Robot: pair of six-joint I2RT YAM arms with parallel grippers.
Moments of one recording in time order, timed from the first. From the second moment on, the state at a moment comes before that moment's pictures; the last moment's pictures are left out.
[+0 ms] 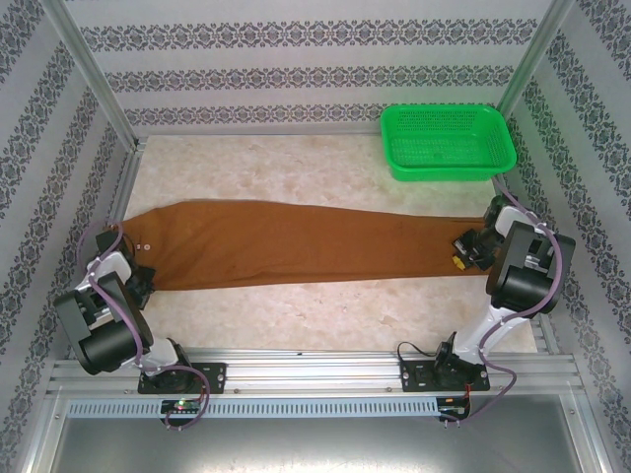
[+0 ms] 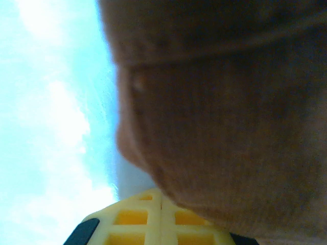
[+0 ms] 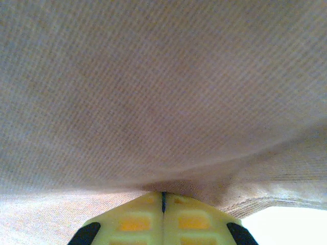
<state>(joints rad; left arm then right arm) 0.60 1.42 0.68 -0.65 -0.05 -0.85 -0.43 1.78 1.07 -0.84 -0.21 0.58</state>
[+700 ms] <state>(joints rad) 0.36 1.11 1.05 -0.75 -0.08 -0.75 -0.47 1.34 1.07 -0.84 0.12 0.57</state>
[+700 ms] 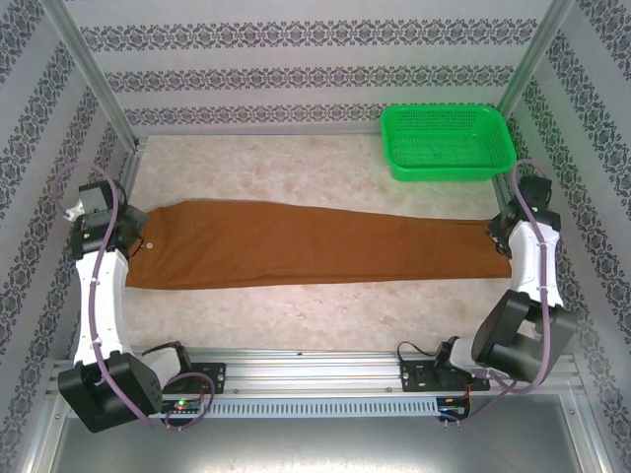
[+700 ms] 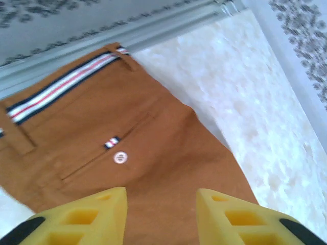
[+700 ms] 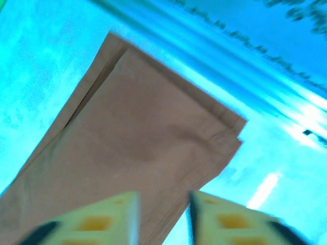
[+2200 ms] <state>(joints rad) 0.56 1.72 1.02 -0.67 0.07 -0.72 -0.20 1.62 1.05 -0.69 -0.13 0.64</state>
